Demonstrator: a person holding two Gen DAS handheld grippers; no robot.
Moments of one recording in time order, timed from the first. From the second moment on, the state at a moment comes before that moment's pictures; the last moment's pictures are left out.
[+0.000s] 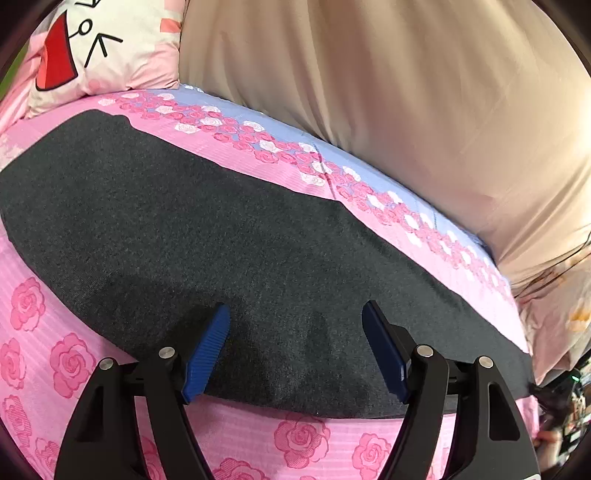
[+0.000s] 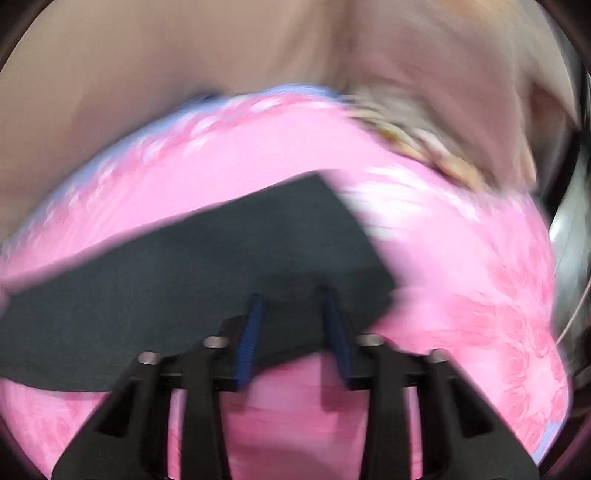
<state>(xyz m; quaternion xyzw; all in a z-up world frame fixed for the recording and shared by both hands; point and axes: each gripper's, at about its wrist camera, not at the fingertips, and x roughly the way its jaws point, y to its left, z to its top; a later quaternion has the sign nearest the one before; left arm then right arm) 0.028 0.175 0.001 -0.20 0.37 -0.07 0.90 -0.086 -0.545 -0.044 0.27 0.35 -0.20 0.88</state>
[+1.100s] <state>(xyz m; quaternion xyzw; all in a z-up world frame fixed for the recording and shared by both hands) 0.019 0.174 0.007 -0.20 0.36 -0.09 0.91 0.045 -0.200 0.045 0.21 0.34 0.21 0.89</state>
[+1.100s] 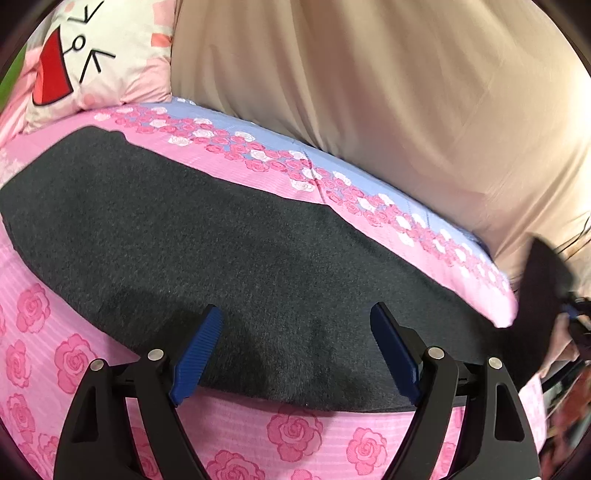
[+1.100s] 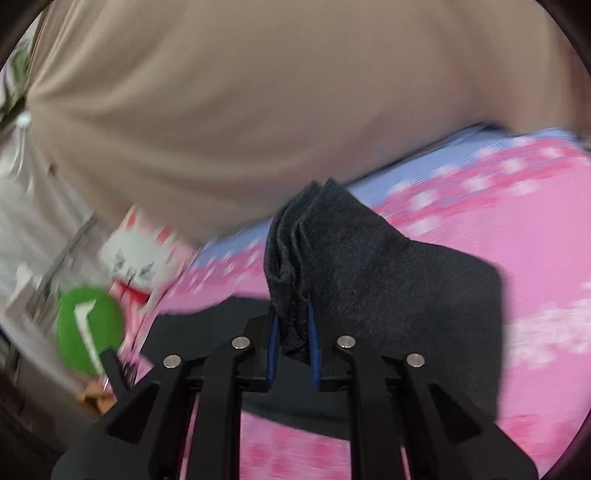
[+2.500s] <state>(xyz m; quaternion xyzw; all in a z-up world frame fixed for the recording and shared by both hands) -0.011 0.173 0.010 -0.26 0.34 -0.14 0.89 -0.083 -0.389 -0.009 0.29 0.28 -0.03 0.91</state>
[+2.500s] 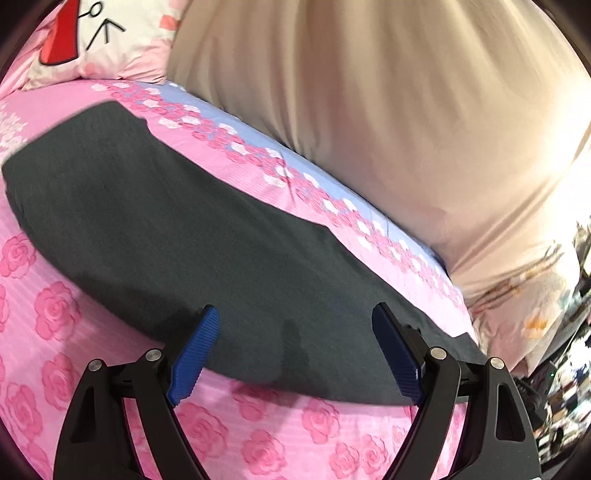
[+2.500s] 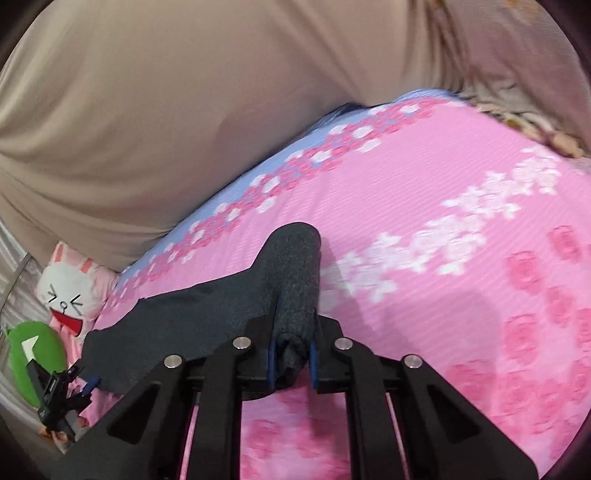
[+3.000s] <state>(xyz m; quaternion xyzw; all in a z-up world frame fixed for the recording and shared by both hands) -0.007 0.148 0.004 -0.23 0.36 -0.16 0.89 -0.079 -0.278 0.011 0.14 0.33 0.03 0.93</state>
